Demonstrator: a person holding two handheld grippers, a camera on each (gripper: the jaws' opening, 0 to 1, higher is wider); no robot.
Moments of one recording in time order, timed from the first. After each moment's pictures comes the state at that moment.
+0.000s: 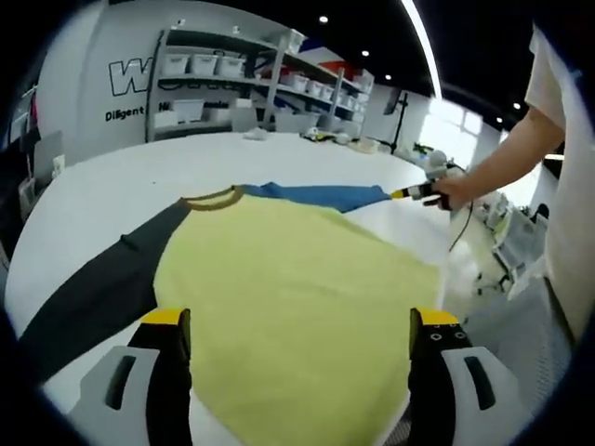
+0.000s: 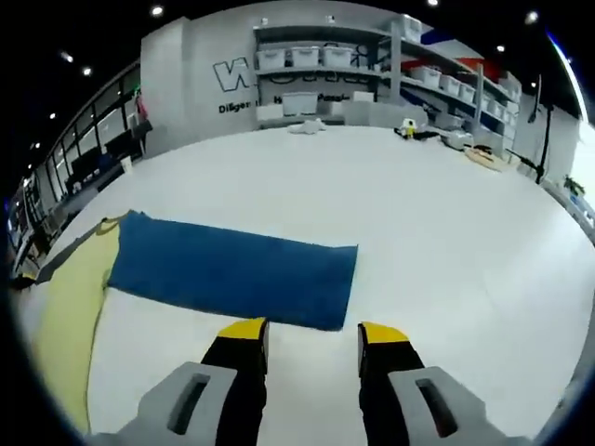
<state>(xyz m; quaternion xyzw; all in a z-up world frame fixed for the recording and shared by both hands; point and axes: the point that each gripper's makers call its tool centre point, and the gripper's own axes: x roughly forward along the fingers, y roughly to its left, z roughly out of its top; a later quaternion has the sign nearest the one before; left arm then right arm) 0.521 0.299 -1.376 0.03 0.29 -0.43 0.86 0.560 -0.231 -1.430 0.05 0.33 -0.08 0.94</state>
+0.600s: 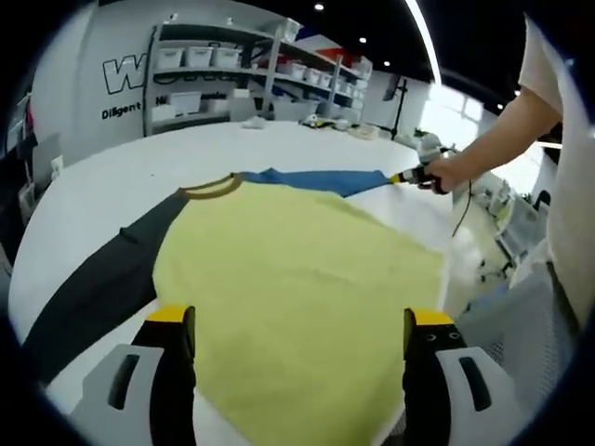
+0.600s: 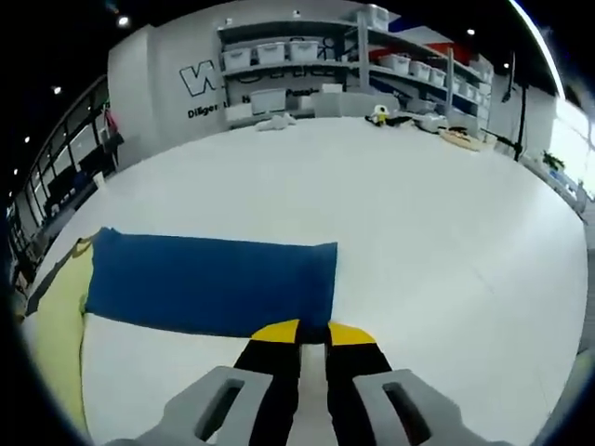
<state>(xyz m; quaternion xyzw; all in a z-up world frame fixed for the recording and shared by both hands) 0.515 0.304 -1.387 0.05 0.31 -0.42 0.85 0.565 -0.222 -1.433 0.07 0.34 -0.13 0.93</state>
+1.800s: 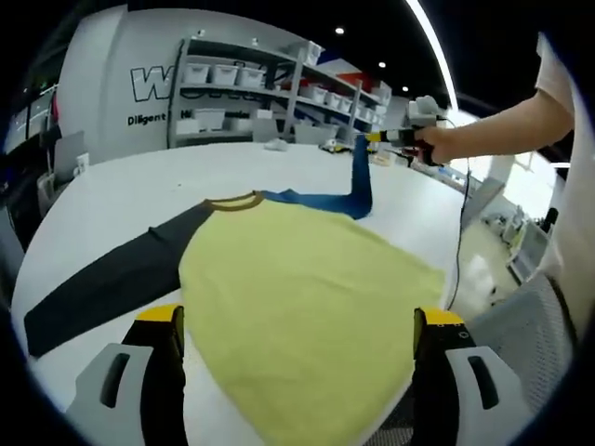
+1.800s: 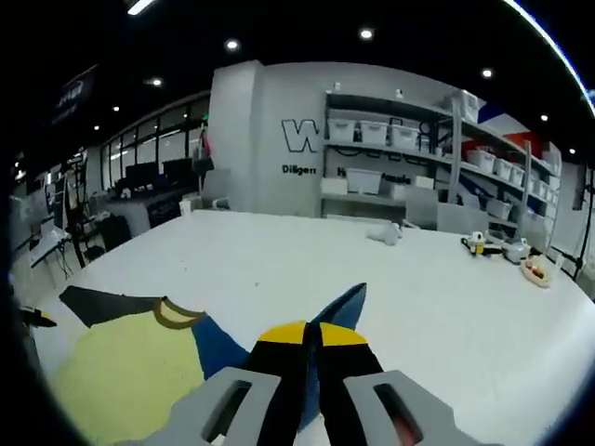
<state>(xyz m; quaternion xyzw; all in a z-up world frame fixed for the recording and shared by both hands) 0.501 0.330 -1.366 0.01 0.27 -0.38 0.89 0.689 -0.055 -1.250 -0.03 0.17 0.07 0.98</state>
